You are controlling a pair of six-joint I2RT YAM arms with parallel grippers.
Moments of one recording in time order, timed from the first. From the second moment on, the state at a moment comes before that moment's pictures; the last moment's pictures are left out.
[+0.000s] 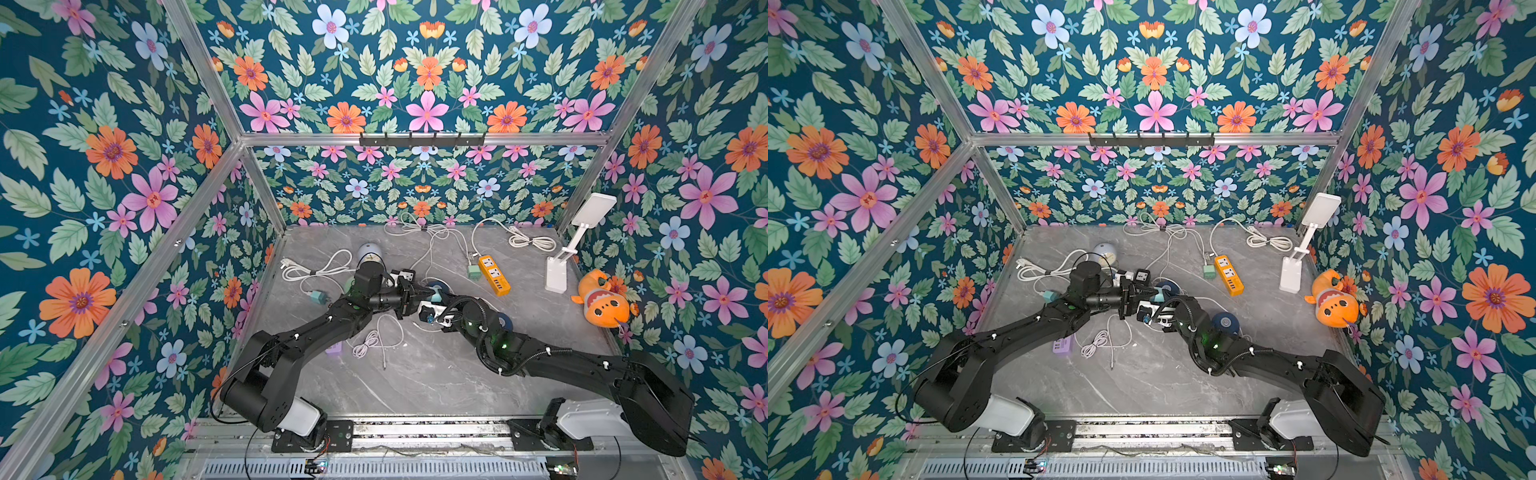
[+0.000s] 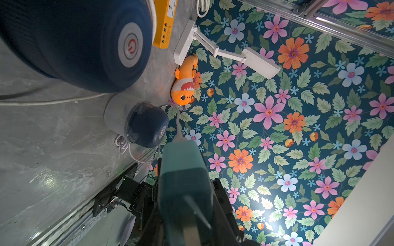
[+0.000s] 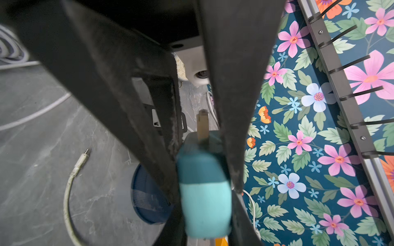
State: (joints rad) left arm -0.57 1.49 0.82 0.36 0.82 -1.64; right arm 0.88 1.31 0.64 0.39 0.34 -0.90
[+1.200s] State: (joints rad) left arm -0.55 1.70 1.01 1.06 0.95 -1.26; right arm 0.23 1.21 1.14 -0.28 -0.96 0.66
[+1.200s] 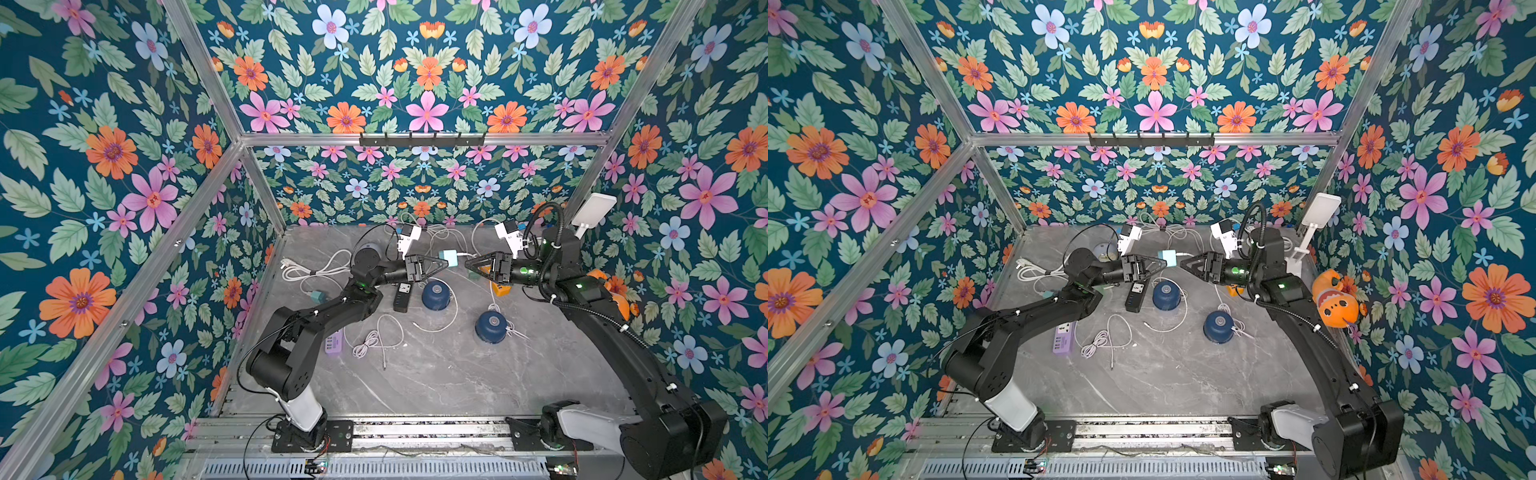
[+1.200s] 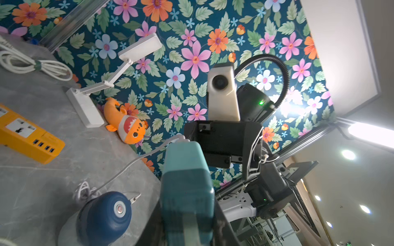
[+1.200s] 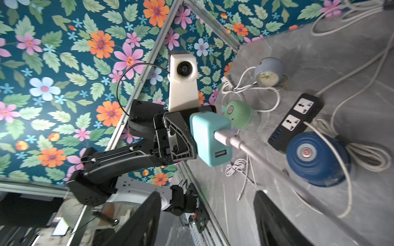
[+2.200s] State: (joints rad) left arm -0.56 1.70 1.05 1.05 1.00 -1.26; right arm 0.19 1.08 1.28 -0.42 -0.91 0.52
